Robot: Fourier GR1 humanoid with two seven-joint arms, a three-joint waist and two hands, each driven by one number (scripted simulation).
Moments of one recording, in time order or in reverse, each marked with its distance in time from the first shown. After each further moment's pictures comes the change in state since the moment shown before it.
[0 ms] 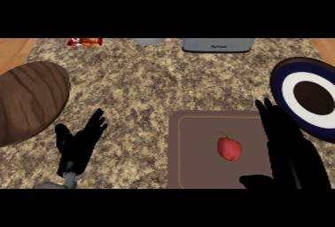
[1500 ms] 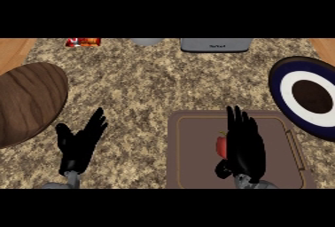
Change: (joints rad) left arm 0.014 -0.103 0.111 -0.001 -0.115 -0.083 0.026; right arm 0.015 0.347 -0.028 0.418 0.280 0.043 -0.088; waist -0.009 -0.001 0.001
